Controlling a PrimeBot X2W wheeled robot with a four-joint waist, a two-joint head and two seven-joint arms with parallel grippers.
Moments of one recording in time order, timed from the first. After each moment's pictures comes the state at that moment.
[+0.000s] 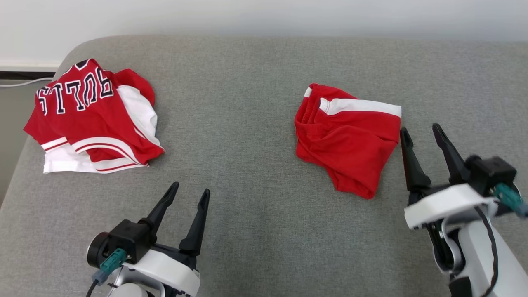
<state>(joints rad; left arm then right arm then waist) -0.16 0.30 -0.50 0.13 -0.52 0.09 -0.25 -0.41 -0.13 0.18 0.42 0.33 0.13 -0.25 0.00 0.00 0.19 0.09</state>
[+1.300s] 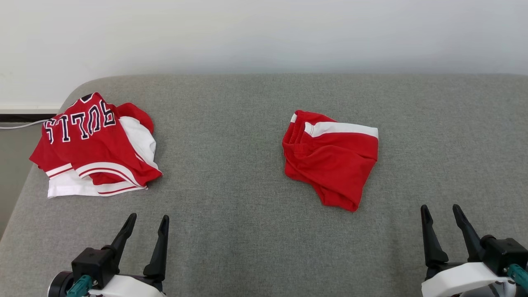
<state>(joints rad) 0.00 0.39 -0.41 0.07 -0.57 0.20 -0.21 -0.03 -0.06 0.01 0.27 0.21 0.13 -0.25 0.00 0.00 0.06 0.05</state>
